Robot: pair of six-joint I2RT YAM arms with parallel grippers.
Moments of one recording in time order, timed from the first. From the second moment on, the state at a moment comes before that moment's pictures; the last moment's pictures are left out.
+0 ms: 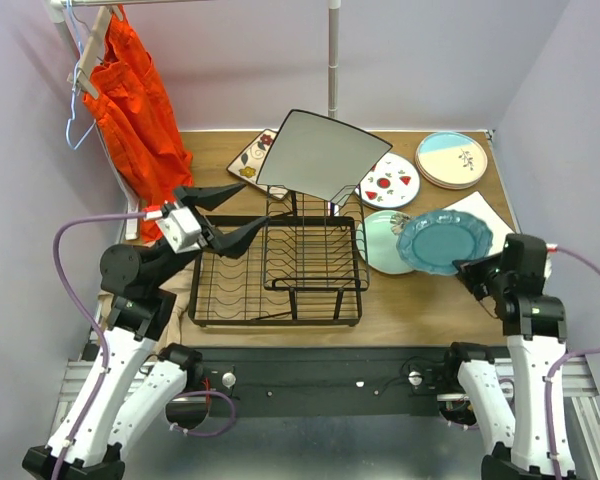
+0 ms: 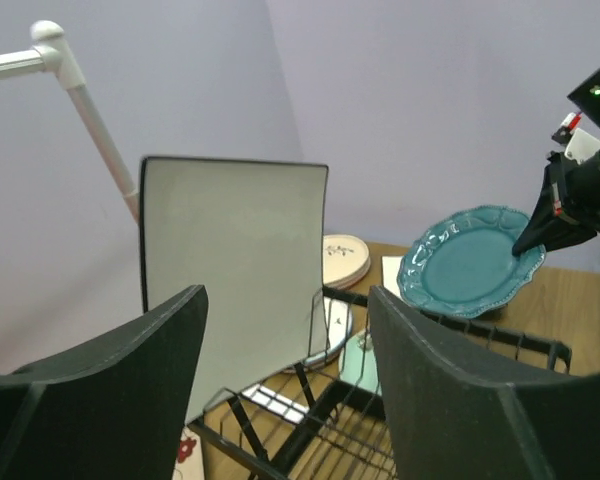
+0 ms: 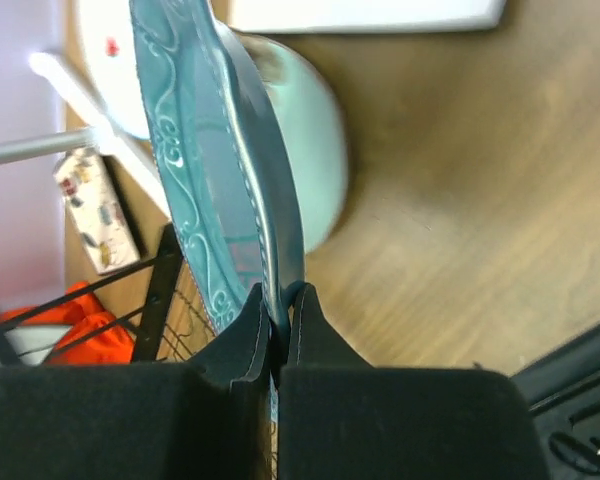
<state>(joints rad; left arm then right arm) -0.33 0.63 0.77 0.36 0.64 -0.05 -0.12 0.58 0.79 -0.98 0.00 1.11</state>
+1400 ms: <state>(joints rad) -0.70 1.09 1.16 0.00 0.34 -0.11 -0.12 0.52 0.66 -1.19 0.04 1.21</state>
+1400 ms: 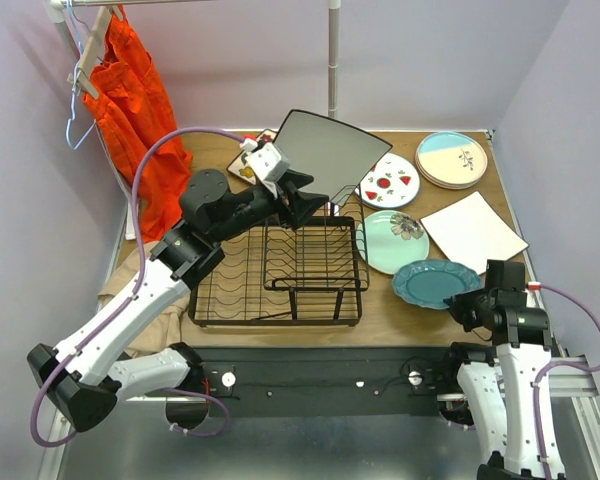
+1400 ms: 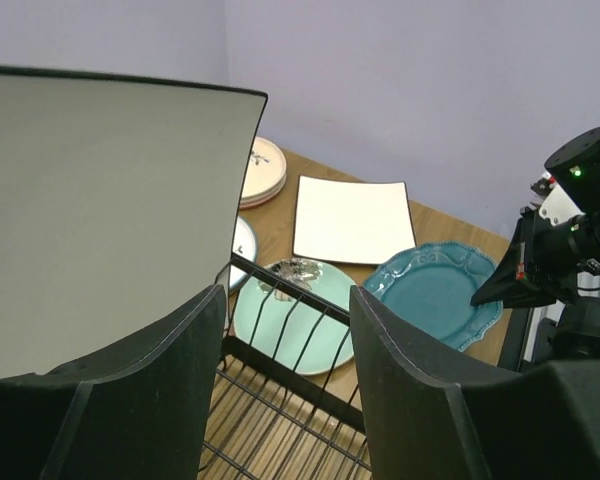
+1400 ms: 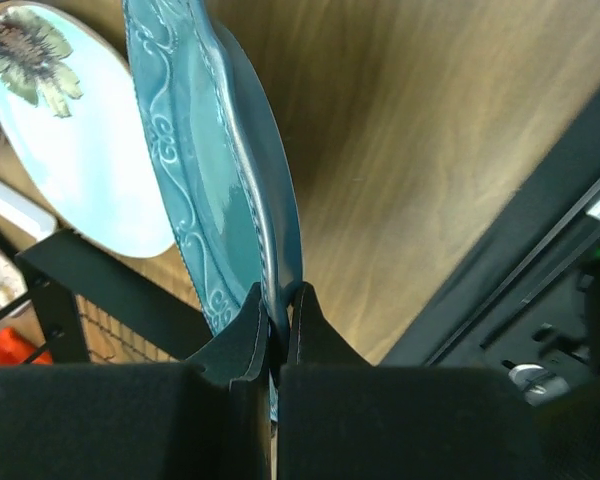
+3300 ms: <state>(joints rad) -0.52 1.04 1.13 0.03 0.42 -0.10 -0.12 0.44 0.64 -1.22 -0.02 1.15</state>
